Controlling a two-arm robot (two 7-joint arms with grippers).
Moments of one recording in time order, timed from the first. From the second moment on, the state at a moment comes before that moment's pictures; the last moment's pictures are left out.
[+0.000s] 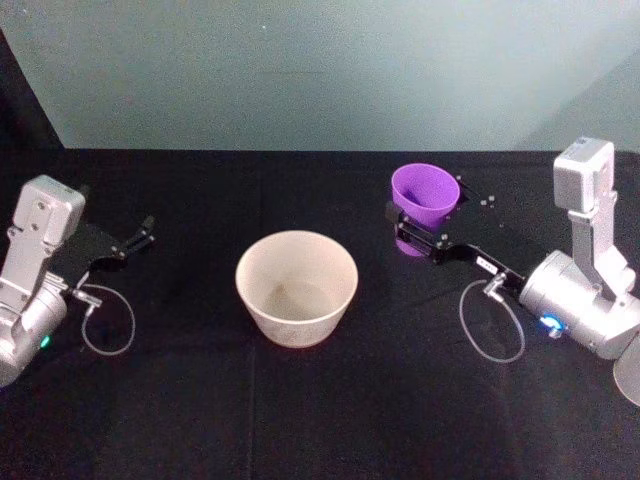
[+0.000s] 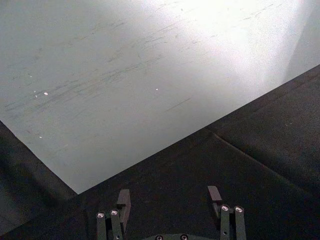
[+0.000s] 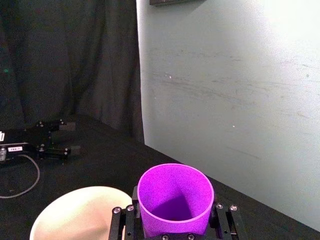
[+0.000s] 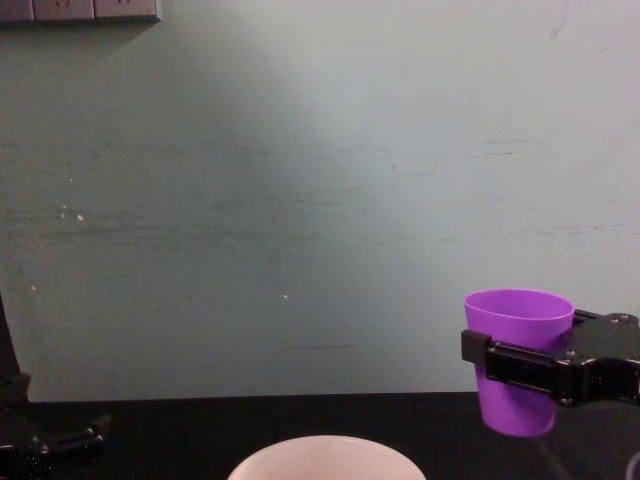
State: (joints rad) left arm -0.20 0.60 0.45 -1.41 -0.25 -0.12 0.03; right arm 0.18 0.45 -0.31 -1.54 0.37 -0.08 0.46
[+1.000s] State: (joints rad) left arm -0.20 0.60 0.45 -1.41 -0.25 -0.12 0.03; right arm 0.18 0.45 -0.31 -1.53 0.37 -0.08 0.47
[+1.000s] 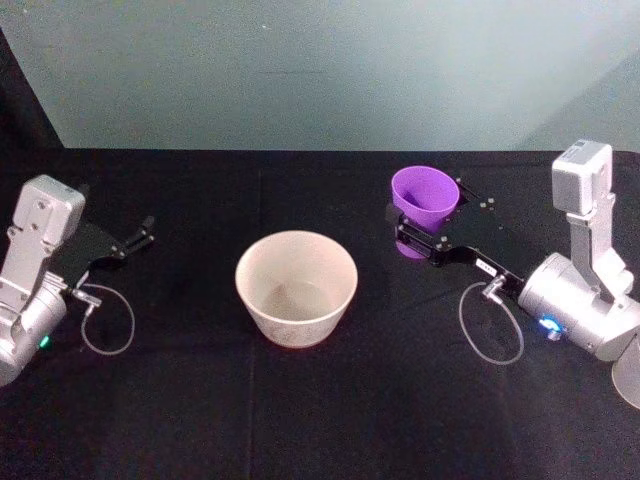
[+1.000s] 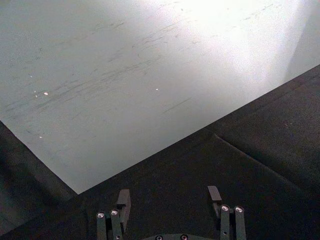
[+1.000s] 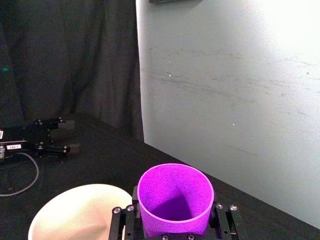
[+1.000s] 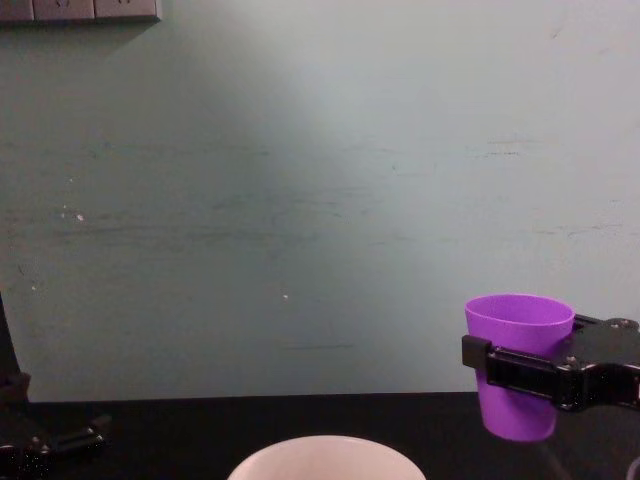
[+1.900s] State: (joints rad) left arm -0.20 0.60 0.45 -1.41 -0.25 -0.12 0.03; right arm 0.18 0.45 -0.31 -1.52 0.37 -0.09 0.47
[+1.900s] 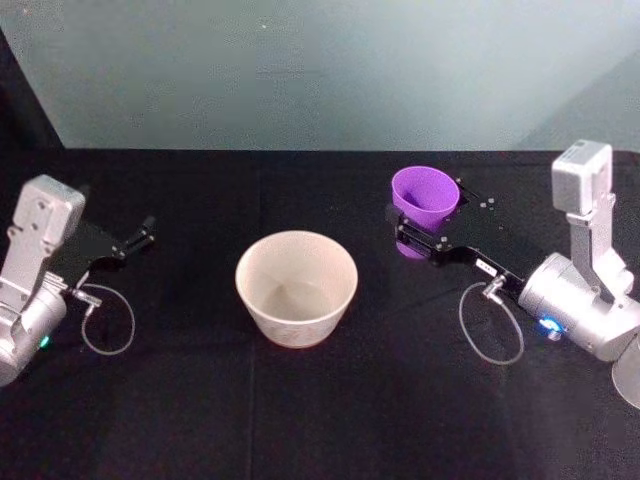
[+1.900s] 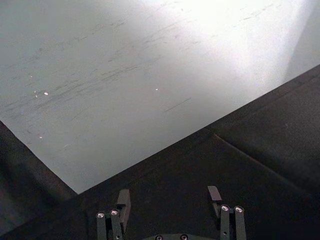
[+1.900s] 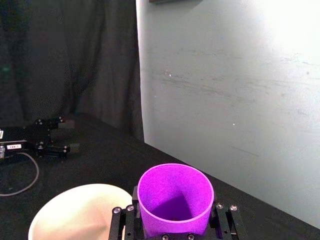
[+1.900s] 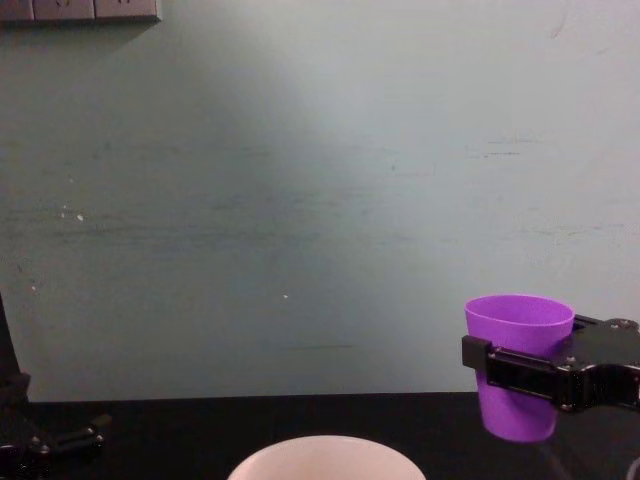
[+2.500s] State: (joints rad) left arm -0.20 0.60 0.45 -1.41 -0.25 -0.12 0.03; right arm 0.18 0.45 -0.31 -1.52 0.37 -0.09 0.47
